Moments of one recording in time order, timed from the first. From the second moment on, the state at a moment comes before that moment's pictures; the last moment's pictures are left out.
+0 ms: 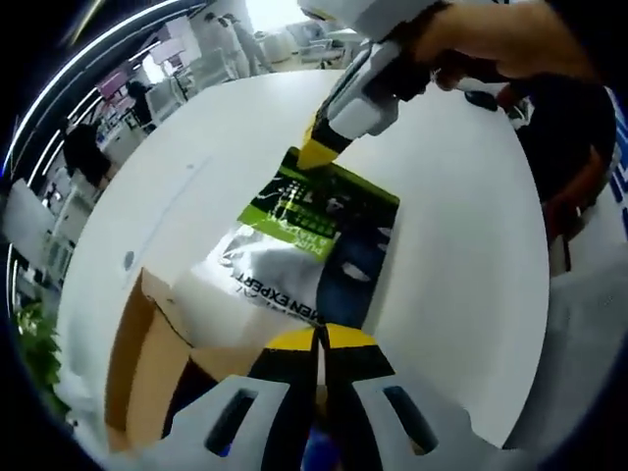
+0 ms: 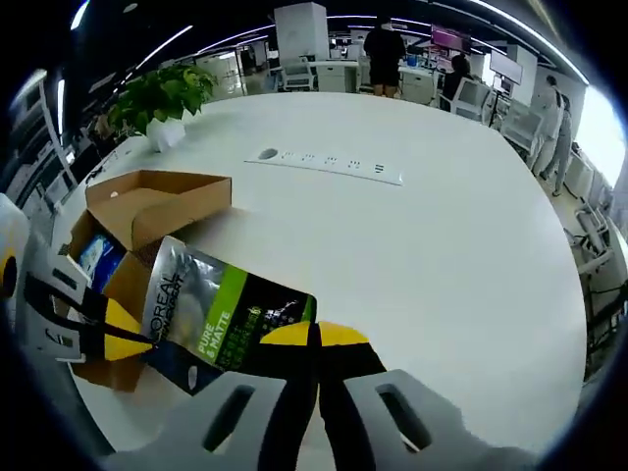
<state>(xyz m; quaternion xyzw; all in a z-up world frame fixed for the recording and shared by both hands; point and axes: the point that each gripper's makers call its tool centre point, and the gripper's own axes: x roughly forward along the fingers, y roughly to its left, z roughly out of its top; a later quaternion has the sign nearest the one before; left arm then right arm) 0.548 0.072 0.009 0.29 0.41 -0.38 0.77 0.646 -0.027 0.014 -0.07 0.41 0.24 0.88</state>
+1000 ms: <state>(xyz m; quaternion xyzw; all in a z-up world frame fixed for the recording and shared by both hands) 0.562 0.067 -0.032 0.37 0.43 -0.38 0.73 0.651 -0.040 -0.028 -0.03 0.43 0.21 0.88</state>
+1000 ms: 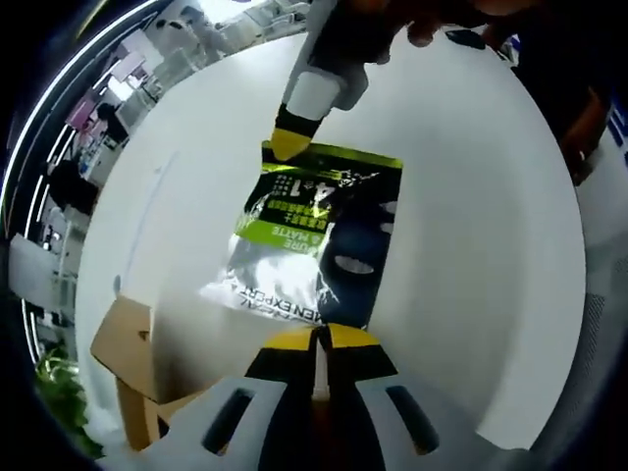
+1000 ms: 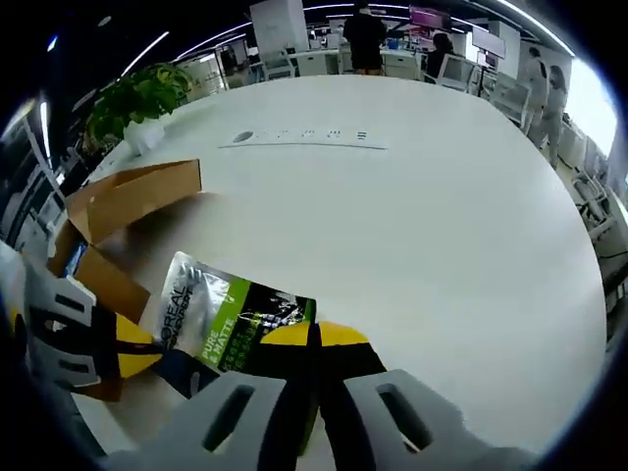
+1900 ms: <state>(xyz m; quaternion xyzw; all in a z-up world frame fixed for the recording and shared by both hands) 0.553 0.081 0.057 0.16 0.40 -0.40 0.81 0.649 -0.036 -0.032 -0.02 0.45 0.18 0.87</state>
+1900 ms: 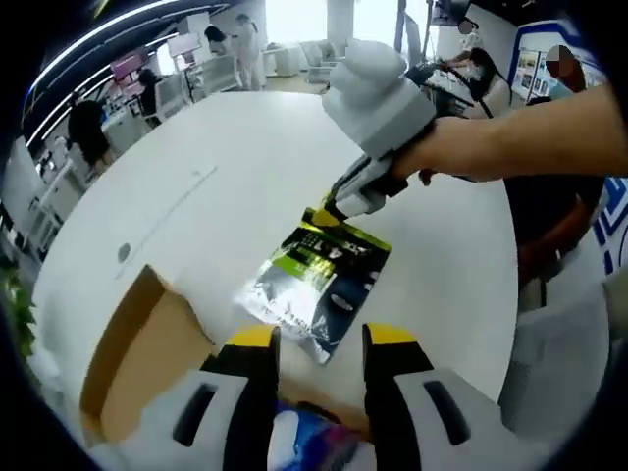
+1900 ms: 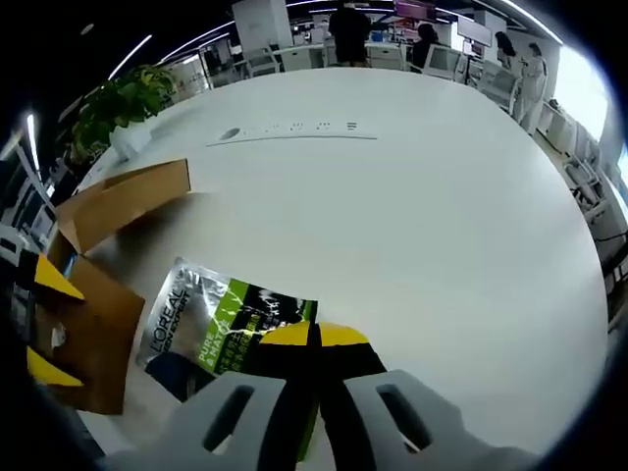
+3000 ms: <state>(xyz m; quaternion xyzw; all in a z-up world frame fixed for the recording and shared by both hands) 0.506 0.285 0.093 0.07 0.39 -0.26 0.88 0.649 -0.022 -0.010 -0.07 0.40 0.21 0.89</state>
